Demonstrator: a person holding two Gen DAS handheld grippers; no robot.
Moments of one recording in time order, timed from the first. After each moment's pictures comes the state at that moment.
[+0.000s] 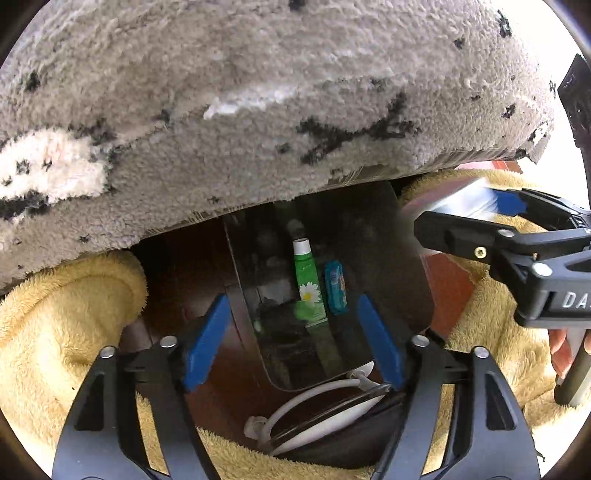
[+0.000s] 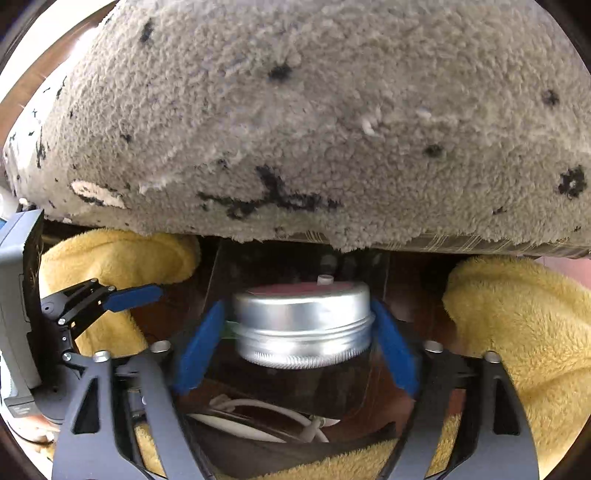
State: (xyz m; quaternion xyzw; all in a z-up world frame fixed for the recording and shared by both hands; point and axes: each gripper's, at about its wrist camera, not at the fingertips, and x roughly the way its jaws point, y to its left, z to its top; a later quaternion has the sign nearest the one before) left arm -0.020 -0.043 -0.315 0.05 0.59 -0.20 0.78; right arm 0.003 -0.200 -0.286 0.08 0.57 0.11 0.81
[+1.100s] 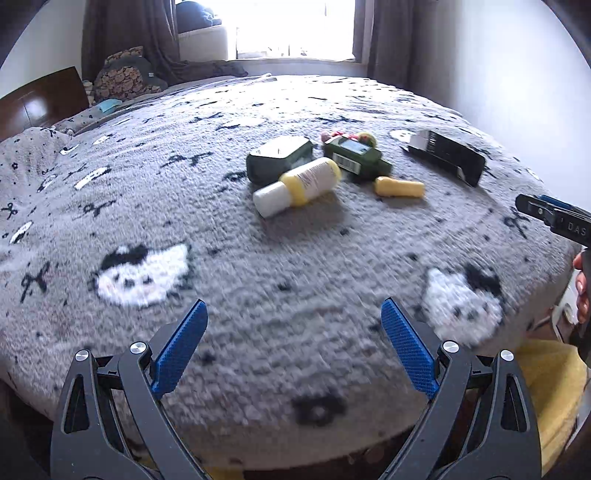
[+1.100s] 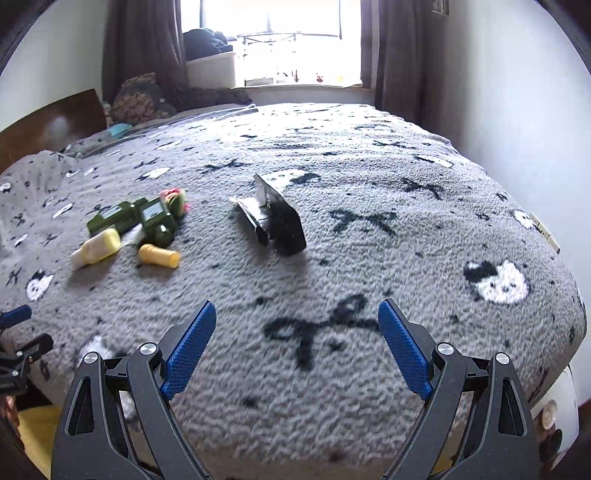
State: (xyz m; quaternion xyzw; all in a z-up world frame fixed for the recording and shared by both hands) left arm 0.133 0.024 -0.112 0.05 0.39 -0.11 0.91; right arm 0.133 -0.275 -0.098 0.03 0.35 -0.04 0.93
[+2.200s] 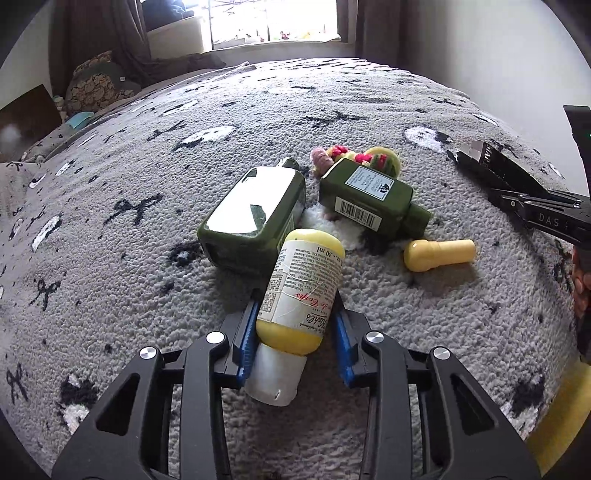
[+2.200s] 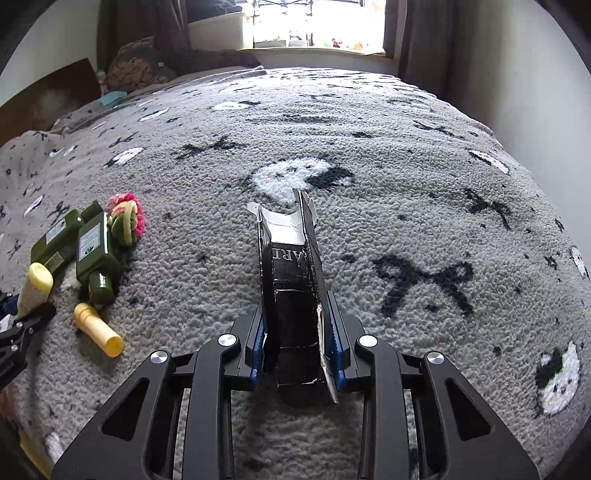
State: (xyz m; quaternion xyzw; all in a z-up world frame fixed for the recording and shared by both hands) left arm 0.230 -0.021 -0.129 0.09 0.42 -0.13 0.89; right arm 0.249 -0.275 -0.126 0.01 0.42 -0.01 0.91
